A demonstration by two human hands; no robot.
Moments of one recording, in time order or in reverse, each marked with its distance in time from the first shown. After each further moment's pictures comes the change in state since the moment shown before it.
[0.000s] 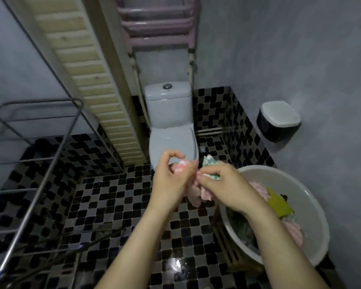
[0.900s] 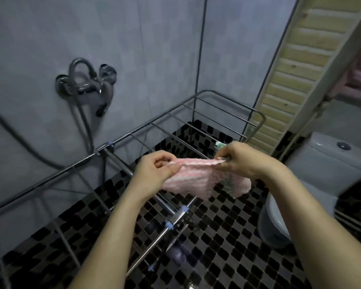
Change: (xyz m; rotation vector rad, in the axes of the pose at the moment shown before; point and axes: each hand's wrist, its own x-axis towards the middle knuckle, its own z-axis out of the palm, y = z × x) left_hand -0.170 0.008 -0.442 0.190 0.706 0.032; right_hand 0.078 -0.300 0.312 -0.622 -0.700 -0.653
